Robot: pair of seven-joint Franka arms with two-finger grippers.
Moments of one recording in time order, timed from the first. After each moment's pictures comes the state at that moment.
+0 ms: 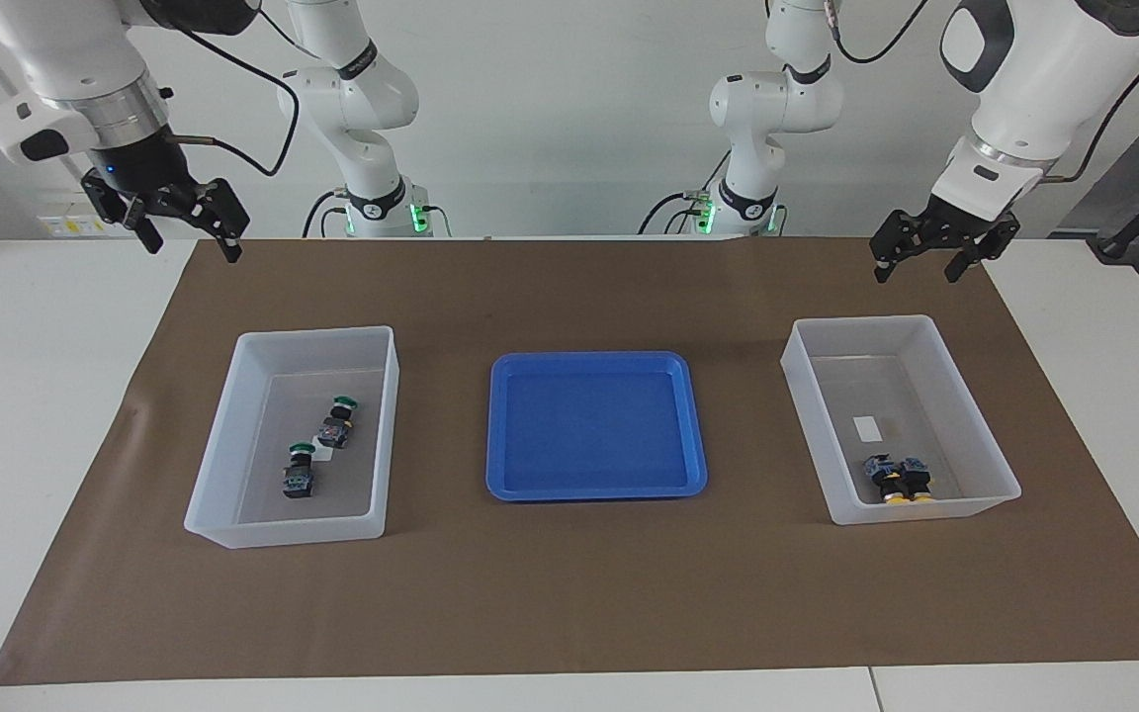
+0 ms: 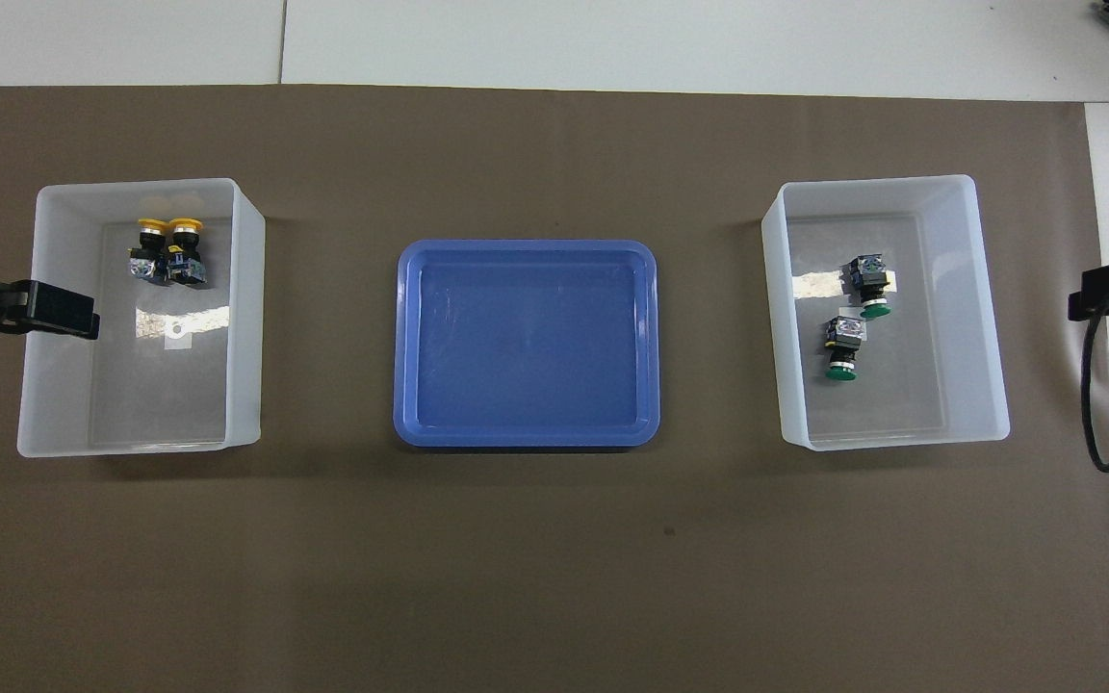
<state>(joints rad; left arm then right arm) -0.08 -0.05 0.04 -1.69 0.01 1.64 0.03 -0.02 -0.04 -0.05 -1.56 -0.04 1.55 0.09</state>
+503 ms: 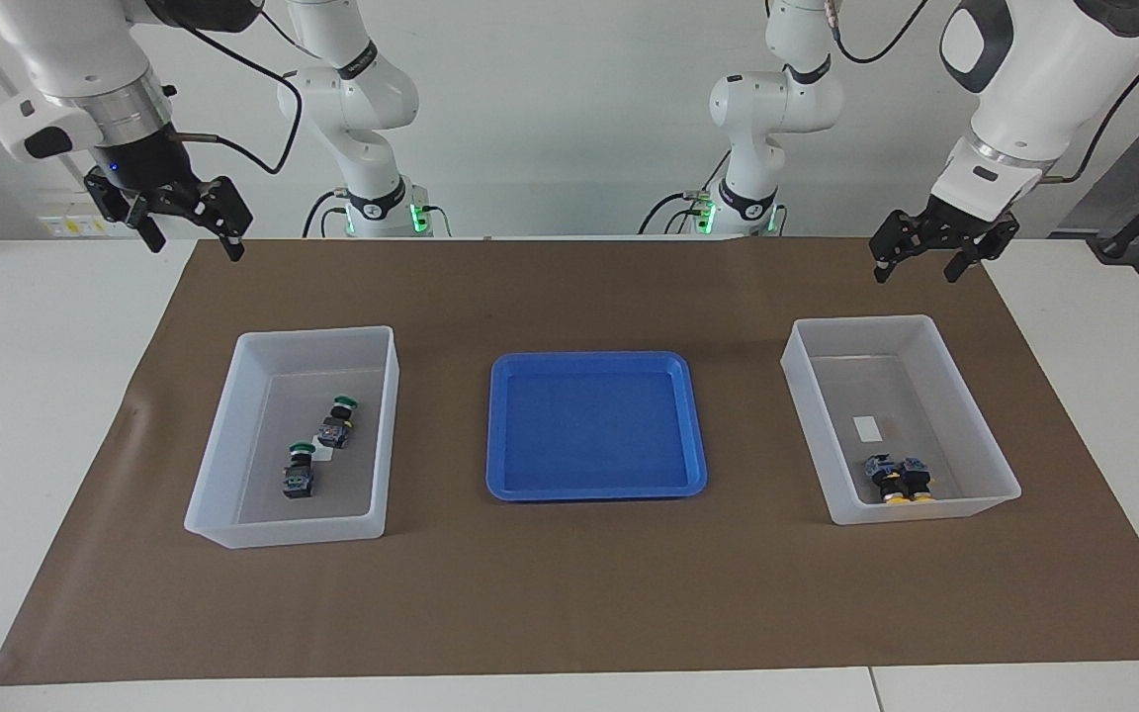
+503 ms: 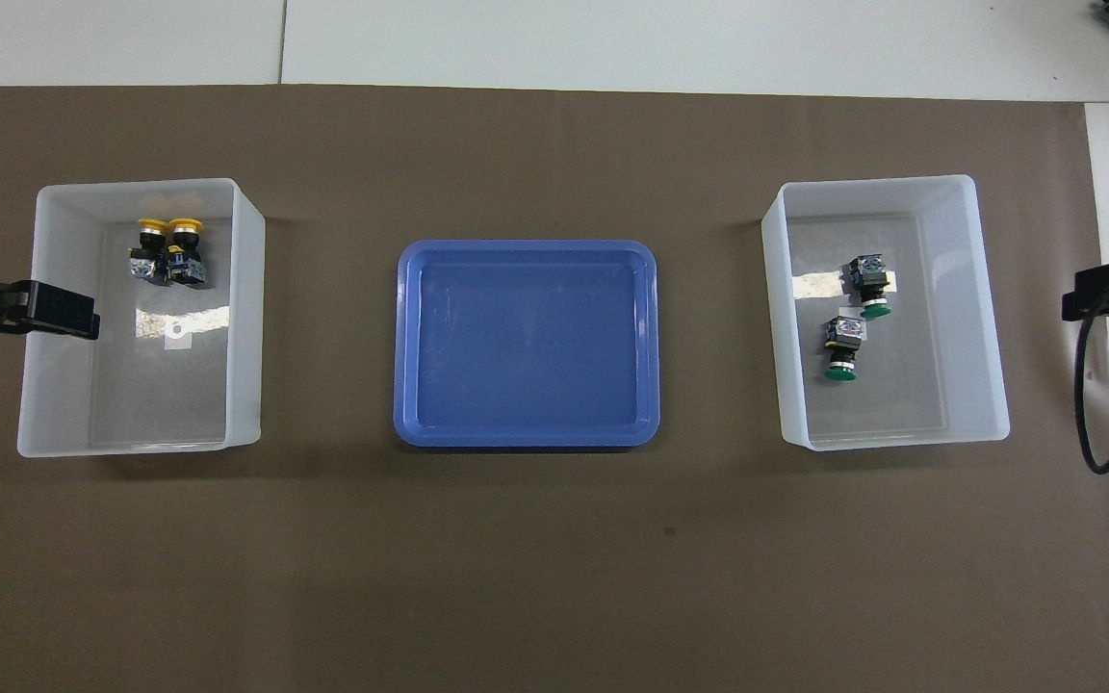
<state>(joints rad) -0.08 -0.05 0.04 -1.69 0.01 1.64 0.03 -0.01 -0.04 -0.05 -1.56 -0.04 1.55 0.09</state>
